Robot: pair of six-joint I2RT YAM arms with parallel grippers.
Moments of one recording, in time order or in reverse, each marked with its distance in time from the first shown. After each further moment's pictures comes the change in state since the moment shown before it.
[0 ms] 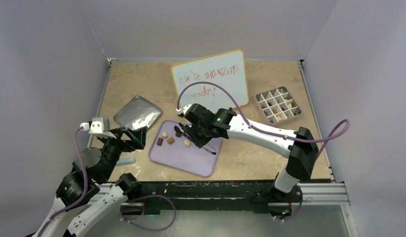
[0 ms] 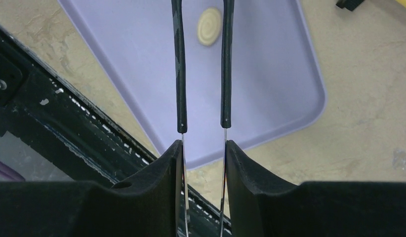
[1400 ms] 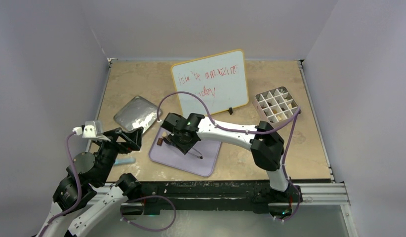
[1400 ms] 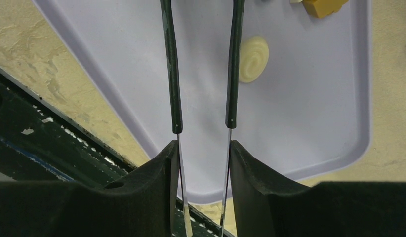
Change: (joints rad) left arm 0.000 -0.062 0.000 0.000 -0.022 -0.003; right arm 0.095 0.351 0.249 -0.069 0.029 -0.001
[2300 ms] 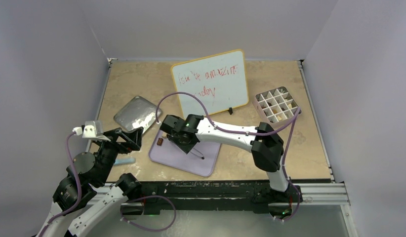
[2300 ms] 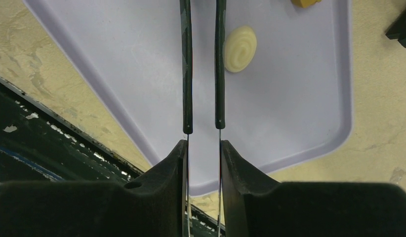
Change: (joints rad) left arm 0.000 0.000 0.000 0.000 -0.001 0.000; right arm 0.026 0.021 0.038 -0.057 0.074 -0.006
